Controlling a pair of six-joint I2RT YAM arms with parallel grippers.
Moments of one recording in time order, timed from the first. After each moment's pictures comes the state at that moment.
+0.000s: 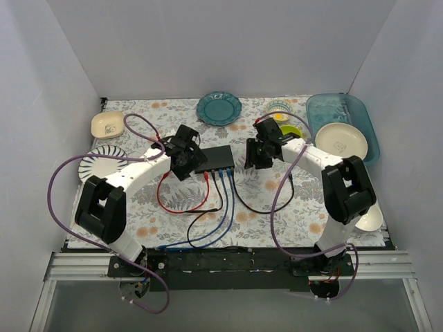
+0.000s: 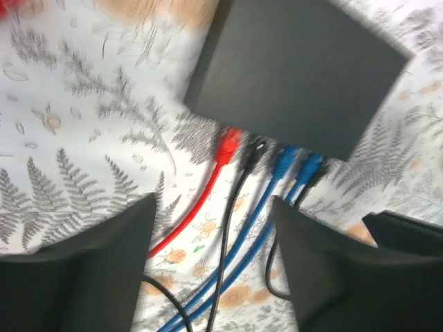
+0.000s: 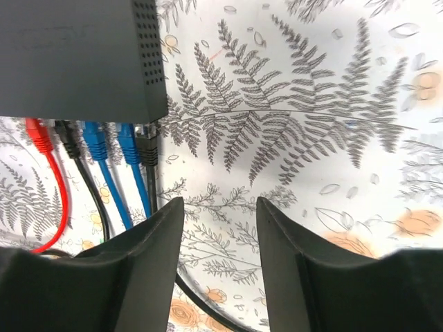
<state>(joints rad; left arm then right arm) -0.52 1.60 1.12 -0.61 -0.15 -1.13 0.51 1.81 1.24 -0.48 -0.14 0.46</state>
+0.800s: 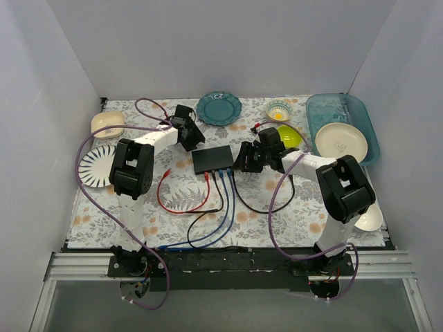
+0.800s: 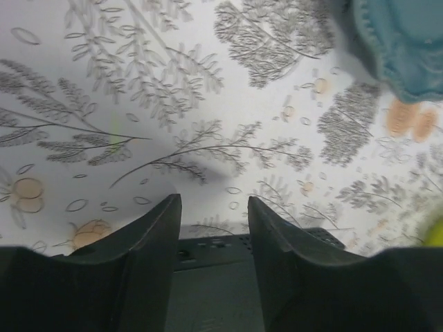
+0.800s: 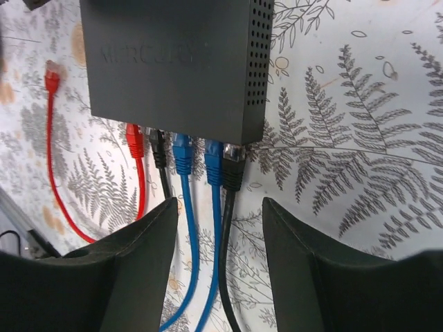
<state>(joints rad) -0.33 2.14 1.56 -0.37 -0.02 -0.87 0.51 1.77 1.03 -0.05 -0.36 0.58</state>
